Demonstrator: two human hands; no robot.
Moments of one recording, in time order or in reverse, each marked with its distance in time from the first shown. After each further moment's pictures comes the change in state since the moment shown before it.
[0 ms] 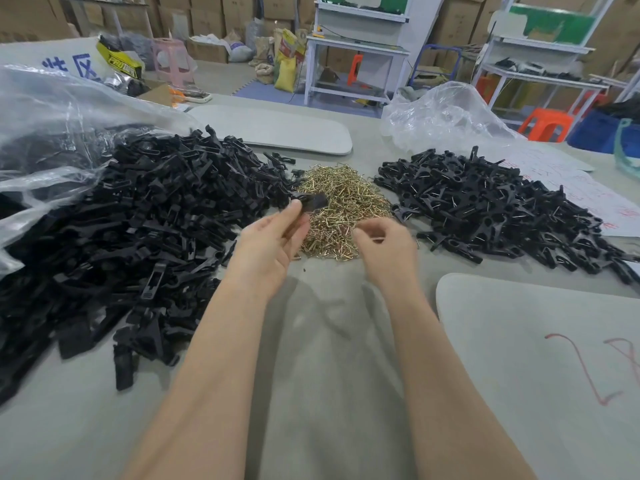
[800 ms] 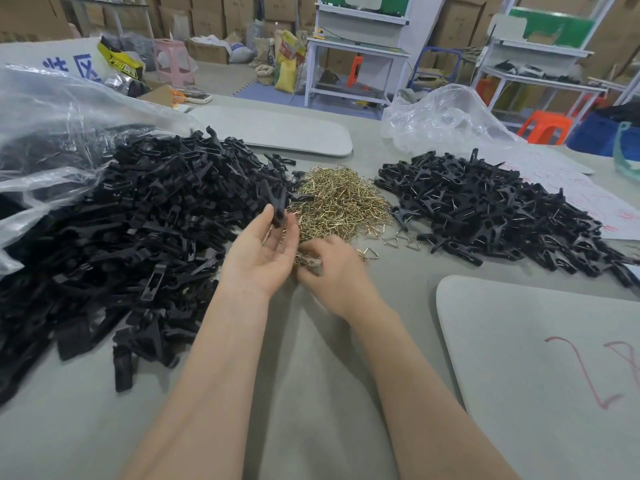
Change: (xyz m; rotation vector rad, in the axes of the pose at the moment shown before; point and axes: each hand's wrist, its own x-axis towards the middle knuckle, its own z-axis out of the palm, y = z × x) left_hand -0.002 0.006 -0.003 -0.473 0.118 -0.204; right_hand -0.019 -0.001 0.042 -0.439 -0.332 -0.361
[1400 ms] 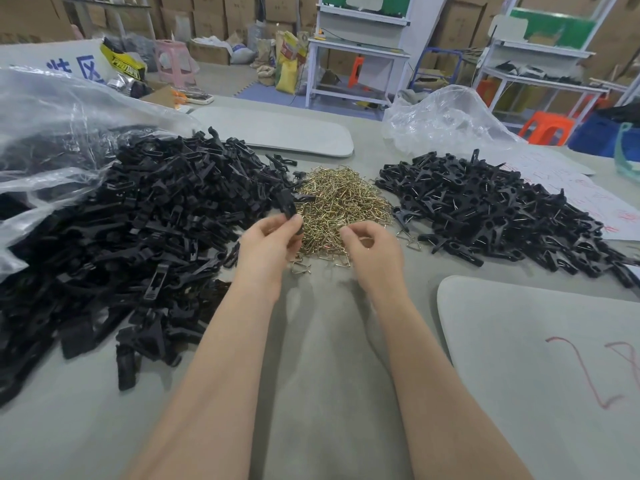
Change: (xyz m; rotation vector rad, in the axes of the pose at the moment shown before) left_hand 0.009 -0.012 -0.005 0.736 0.059 0.364; right_hand 0.005 0.022 -0.021 0.517 0.383 0.242
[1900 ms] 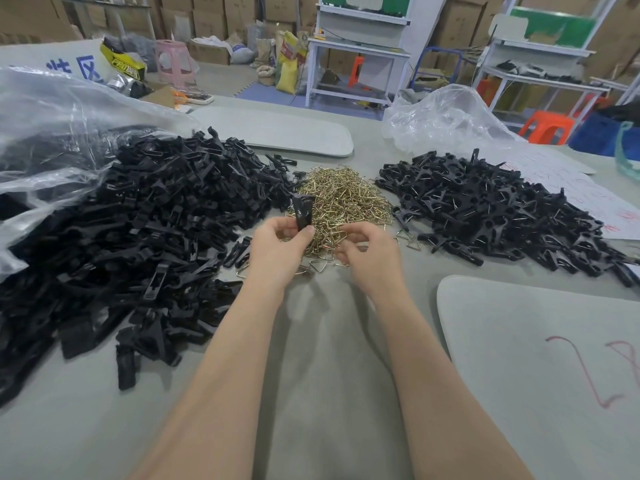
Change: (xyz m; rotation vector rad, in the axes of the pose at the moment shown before) left_hand -0.001 -0.008 0.005 0.435 -0.006 0.171; right_hand 0.002 0.003 0.001 0.052 -0.093 0.060
